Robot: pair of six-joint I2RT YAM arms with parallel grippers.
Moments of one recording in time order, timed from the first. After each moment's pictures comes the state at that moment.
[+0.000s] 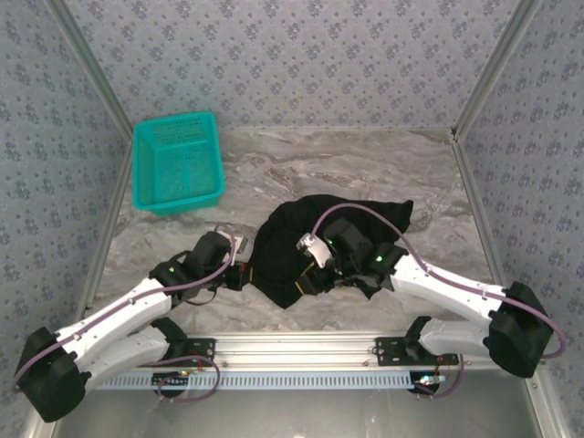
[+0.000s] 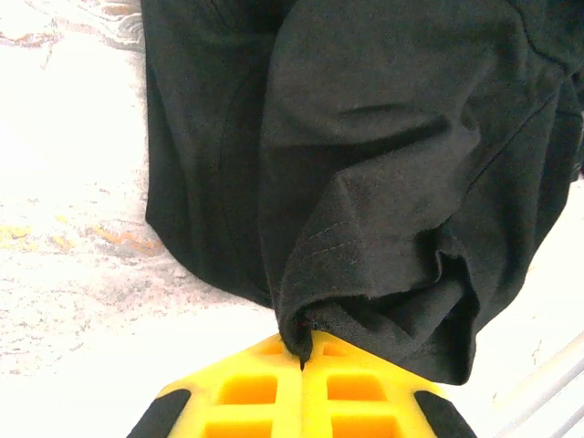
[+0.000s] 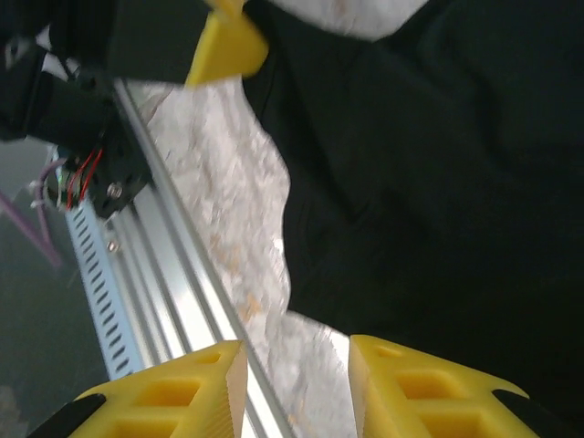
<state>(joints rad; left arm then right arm) -0.73 0.90 0.53 -0.51 0.14 -0.53 0.87 1.20 0.76 -0.40 -0.44 0.19</state>
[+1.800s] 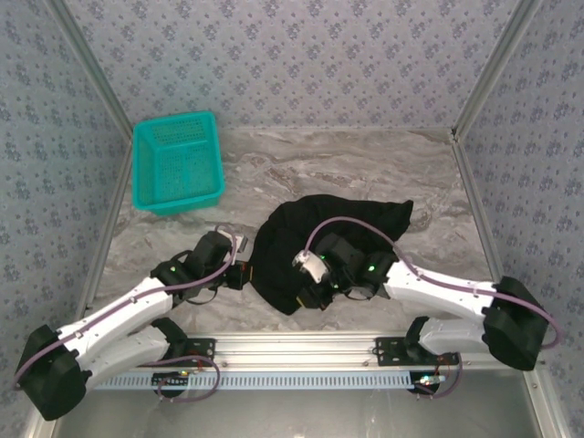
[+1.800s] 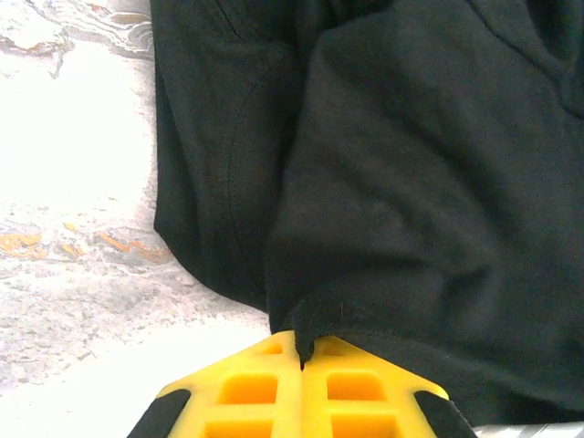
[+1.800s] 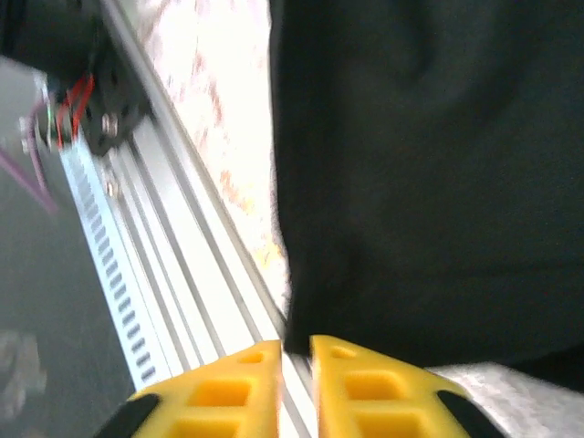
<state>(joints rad) -0.73 0.91 0.52 -0.49 0.13 -0.53 0.98 1.24 0.69 -0.42 -0.47 0.22</state>
